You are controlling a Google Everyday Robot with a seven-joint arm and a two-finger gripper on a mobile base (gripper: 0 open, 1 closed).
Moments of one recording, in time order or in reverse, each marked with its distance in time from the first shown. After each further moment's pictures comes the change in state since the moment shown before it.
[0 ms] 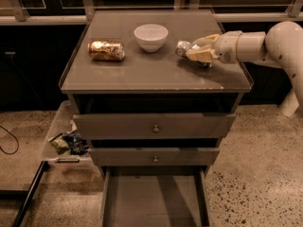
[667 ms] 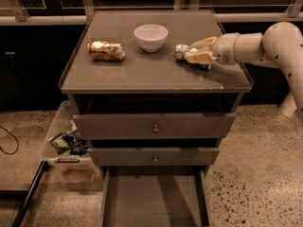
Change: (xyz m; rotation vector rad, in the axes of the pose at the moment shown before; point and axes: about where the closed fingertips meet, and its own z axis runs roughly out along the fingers) arm 0.010 0.004 0.008 -0.033 0.021 0.023
